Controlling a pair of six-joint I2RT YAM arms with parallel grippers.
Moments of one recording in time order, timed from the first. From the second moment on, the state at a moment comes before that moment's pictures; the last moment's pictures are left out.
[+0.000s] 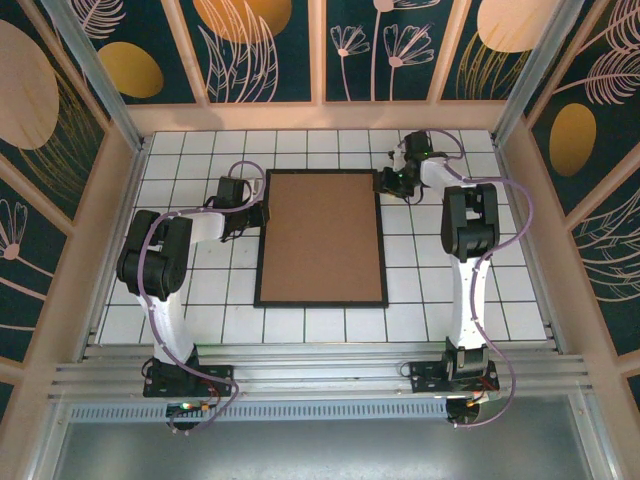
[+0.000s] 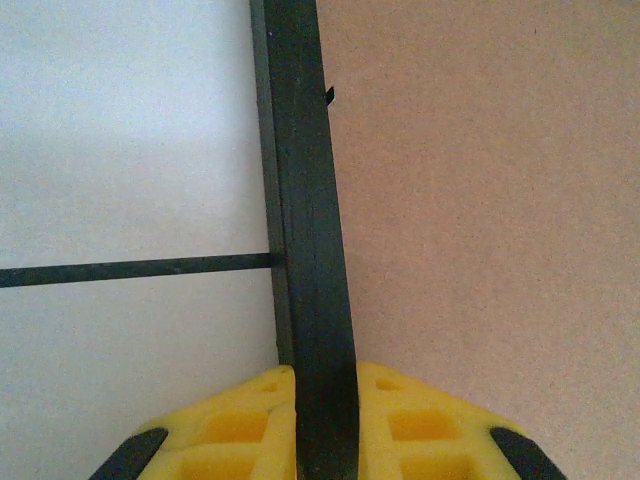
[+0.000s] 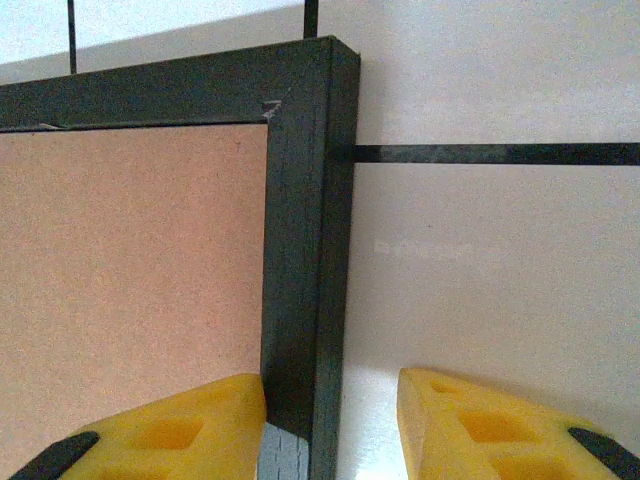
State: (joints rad) left arm -0.24 1.95 1.05 0.07 0.24 -0.34; right arm 0.15 2.33 1.81 -0.61 -0.43 0.21
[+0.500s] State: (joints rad) left arm -0.25 1.95 1.06 0.04 0.21 -0.32; right arm 0.23 2.36 1.91 -0.66 -0.18 0.23
